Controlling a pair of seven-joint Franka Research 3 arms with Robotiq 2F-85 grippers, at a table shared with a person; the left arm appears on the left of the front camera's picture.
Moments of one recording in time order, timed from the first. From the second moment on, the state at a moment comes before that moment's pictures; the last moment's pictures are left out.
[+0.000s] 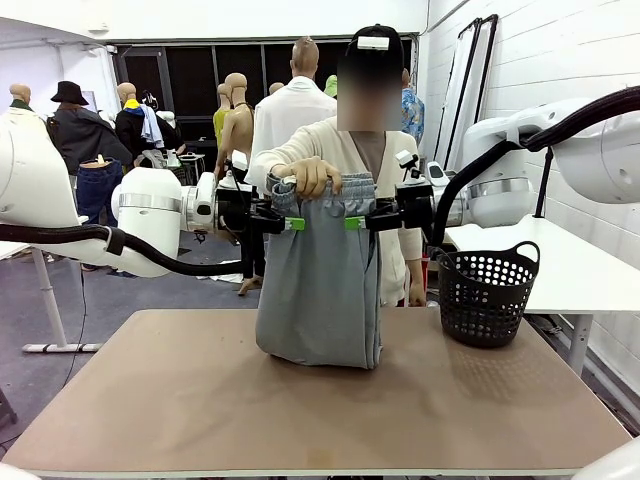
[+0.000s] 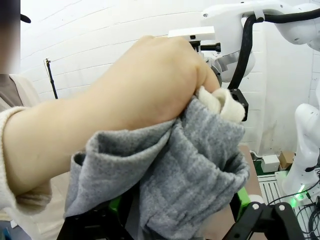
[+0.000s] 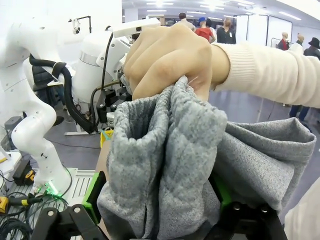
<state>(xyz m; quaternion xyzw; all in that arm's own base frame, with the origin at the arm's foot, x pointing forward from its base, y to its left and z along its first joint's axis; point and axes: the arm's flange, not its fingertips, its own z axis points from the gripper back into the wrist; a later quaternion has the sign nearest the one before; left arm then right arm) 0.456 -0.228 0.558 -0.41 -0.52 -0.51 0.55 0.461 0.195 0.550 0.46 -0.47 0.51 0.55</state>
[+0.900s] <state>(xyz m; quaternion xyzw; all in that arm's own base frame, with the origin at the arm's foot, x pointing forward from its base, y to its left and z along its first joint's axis) 0.451 -0.209 0.560 -0.39 -0.54 -0.48 0.57 0.453 0.162 0.547 0.44 -0.49 0.49 0.57</state>
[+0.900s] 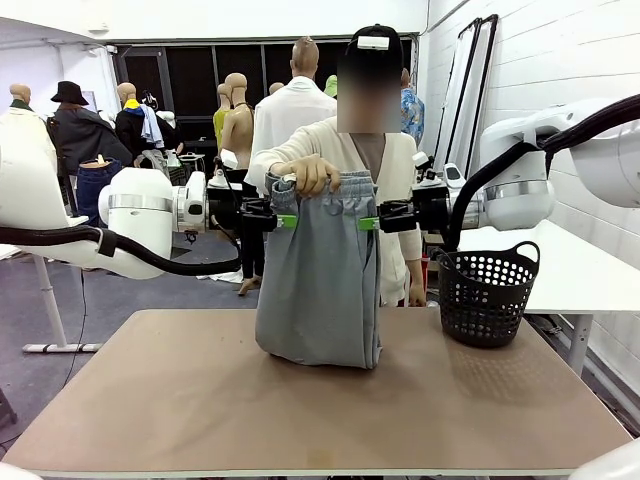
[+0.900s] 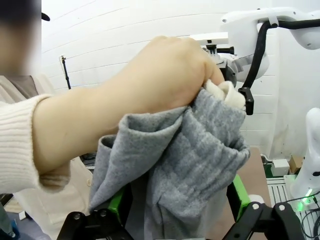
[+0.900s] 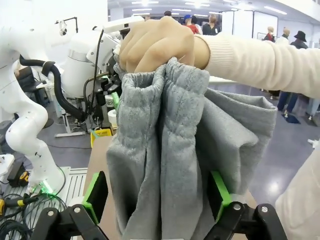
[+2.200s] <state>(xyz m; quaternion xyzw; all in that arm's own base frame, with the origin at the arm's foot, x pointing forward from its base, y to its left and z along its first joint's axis) 0.429 -0.191 0.561 -0.36 -0.55 -0.46 0.59 0.448 0.155 0.552 0.44 -0.50 0.47 0.58</state>
